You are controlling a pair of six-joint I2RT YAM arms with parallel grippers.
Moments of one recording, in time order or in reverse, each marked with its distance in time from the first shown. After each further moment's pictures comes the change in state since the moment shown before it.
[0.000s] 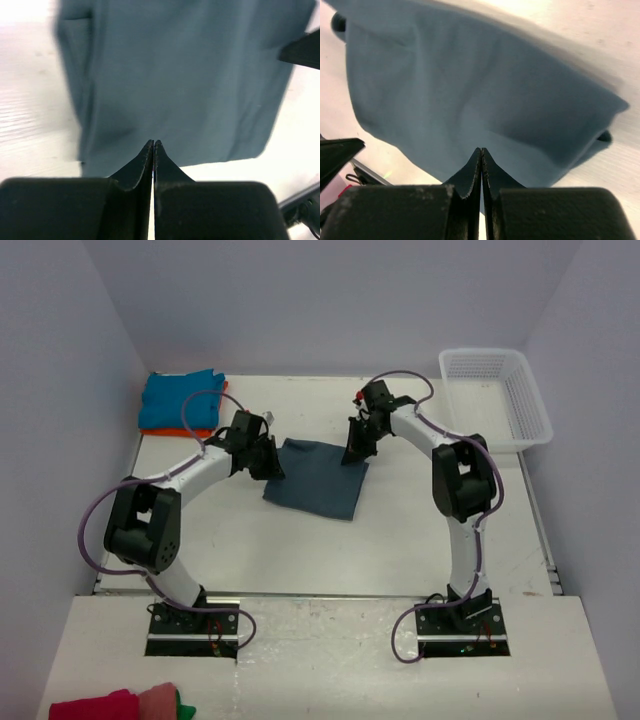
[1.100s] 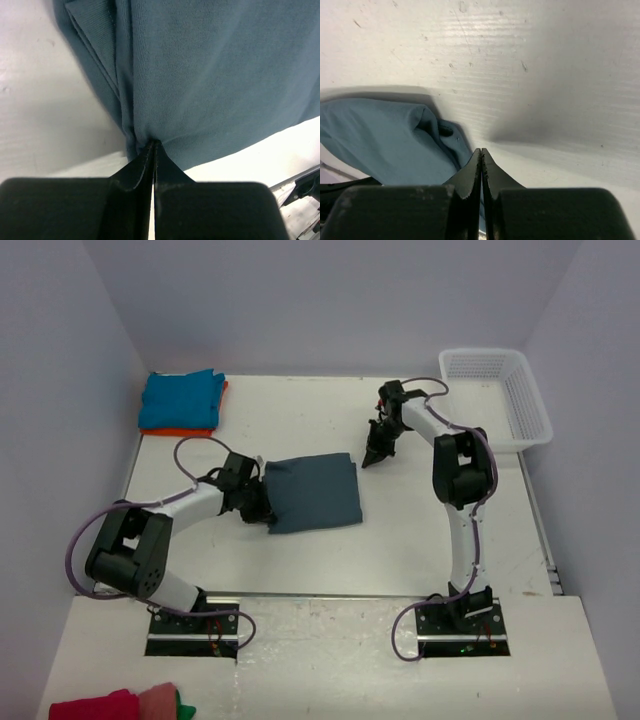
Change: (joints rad) left arm -0.001 -0.158 -0.385 0.078 0.030 -0.093; right arm -0.110 0.145 0.131 -0.214 0.058 0.026
